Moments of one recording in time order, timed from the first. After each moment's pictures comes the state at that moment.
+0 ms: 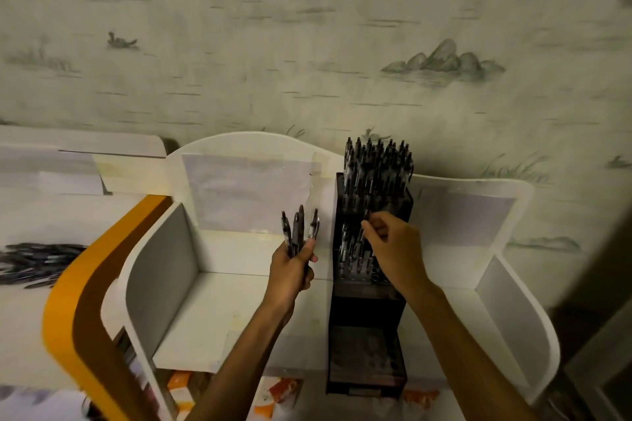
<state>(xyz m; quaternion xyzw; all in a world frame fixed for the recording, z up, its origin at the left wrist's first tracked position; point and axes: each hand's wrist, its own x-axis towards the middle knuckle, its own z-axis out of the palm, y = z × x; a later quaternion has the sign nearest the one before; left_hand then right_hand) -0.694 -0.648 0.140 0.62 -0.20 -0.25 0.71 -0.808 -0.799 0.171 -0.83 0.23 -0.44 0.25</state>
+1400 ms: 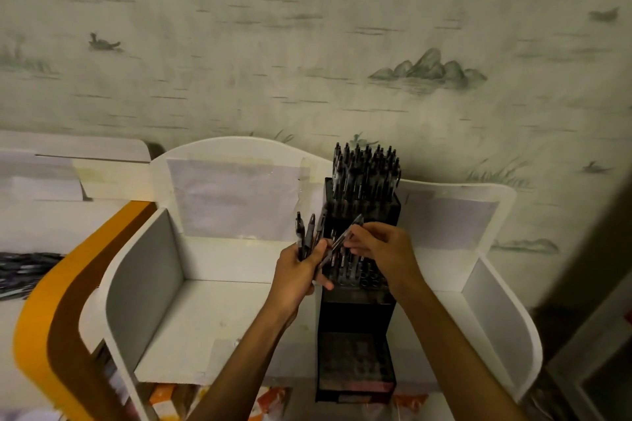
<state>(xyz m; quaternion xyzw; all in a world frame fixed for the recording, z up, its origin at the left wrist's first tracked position) -0.712 -0.658 0.158 0.62 -0.29 -0.26 0.68 -0.818 -0.788 0.186 -0.68 0.23 -0.36 0.60</state>
